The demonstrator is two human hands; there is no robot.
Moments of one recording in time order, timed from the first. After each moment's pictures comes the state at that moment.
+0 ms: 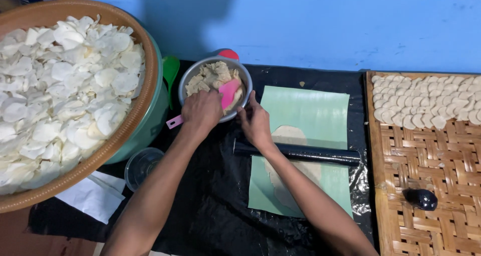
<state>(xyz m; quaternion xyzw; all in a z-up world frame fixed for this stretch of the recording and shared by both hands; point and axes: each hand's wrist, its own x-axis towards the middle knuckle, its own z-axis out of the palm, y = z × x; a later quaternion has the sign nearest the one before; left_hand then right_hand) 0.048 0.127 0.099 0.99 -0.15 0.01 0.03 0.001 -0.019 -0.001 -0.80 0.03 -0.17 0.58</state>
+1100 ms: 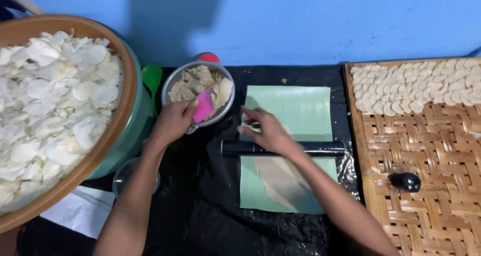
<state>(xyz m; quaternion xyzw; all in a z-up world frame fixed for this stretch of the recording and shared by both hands) 0.054 0.177 0.083 0.93 -0.22 -0.03 0.29 -0.049 -0.099 0.044 -0.87 -0.09 0.00 0.48</state>
